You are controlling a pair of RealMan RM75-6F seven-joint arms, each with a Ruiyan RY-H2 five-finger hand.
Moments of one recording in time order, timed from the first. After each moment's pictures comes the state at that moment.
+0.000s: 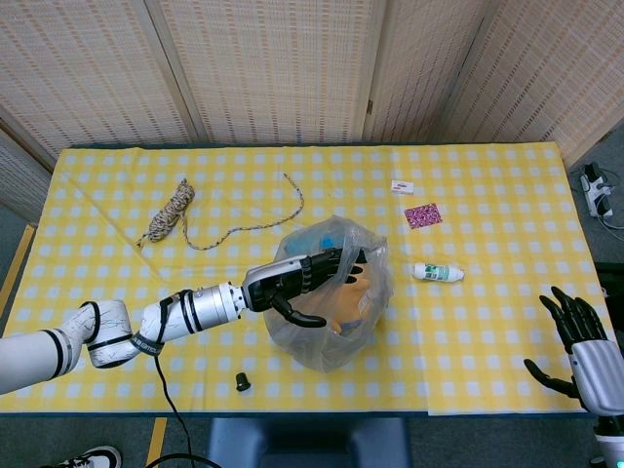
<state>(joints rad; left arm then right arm) -1.24 -1.20 -0.04 -1.54 1.79 0.99 -2.06 0.00 -1.13 -0.01 -1.49 -1.64 1.60 0.26</state>
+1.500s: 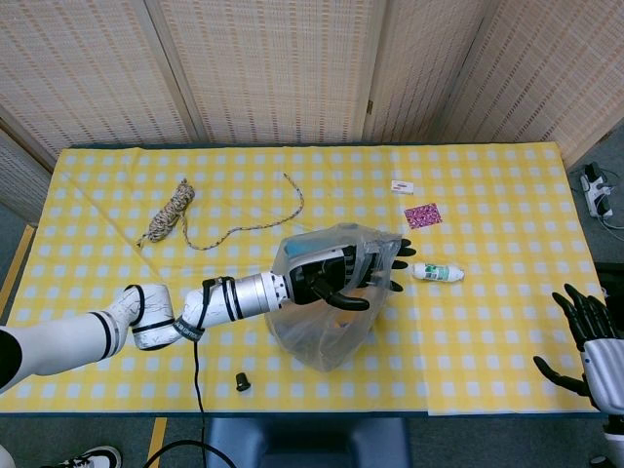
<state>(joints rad) -1.40 -1.31 -0.06 -1.42 1.71 0.98 -2.30 -0.01 -1.12 0.00 -1.47 -1.62 1.60 0.29</state>
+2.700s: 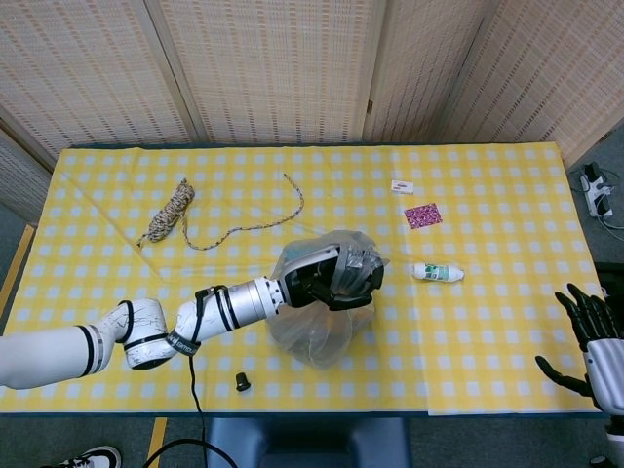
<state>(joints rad) -1.35 -1.24 -0.13 -1.60 1.57 0.91 -2.05 -0.01 -1.12 0.01 -1.48 -1.62 1.61 0.30</state>
